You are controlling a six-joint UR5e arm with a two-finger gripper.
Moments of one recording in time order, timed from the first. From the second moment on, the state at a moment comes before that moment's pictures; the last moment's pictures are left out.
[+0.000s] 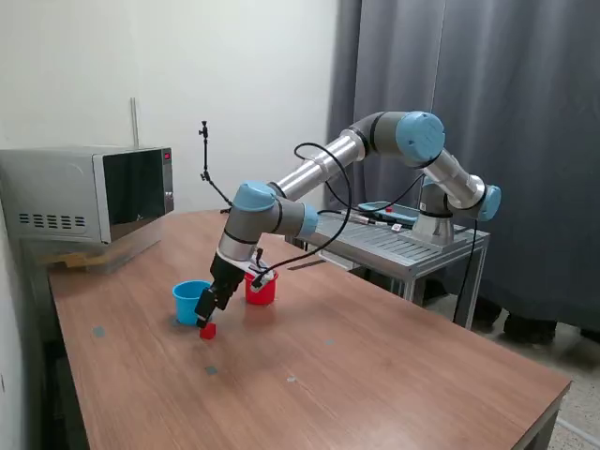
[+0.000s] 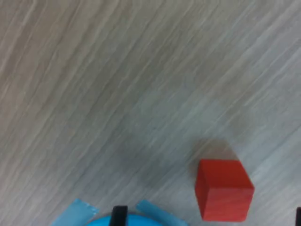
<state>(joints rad) -0.12 -0.50 0.97 -2.31 -1.79 -2.29</state>
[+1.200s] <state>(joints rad) -0.12 -0.48 0.96 -2.30 -1.74 -2.29</state>
